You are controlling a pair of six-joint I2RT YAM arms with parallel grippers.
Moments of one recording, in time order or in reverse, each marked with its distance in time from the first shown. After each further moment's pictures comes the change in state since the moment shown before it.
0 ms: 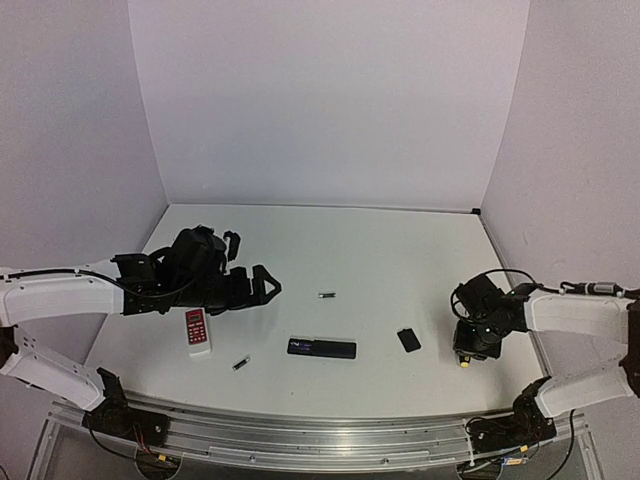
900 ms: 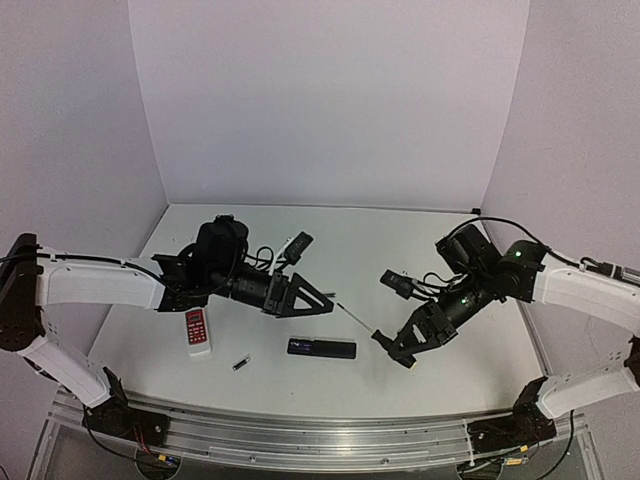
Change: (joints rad) left arm 0.002 0.232 0.053 0.521 0.851 0.135; right arm 0.236 -0.027 0.390 -0.114 -1.106 -0.616
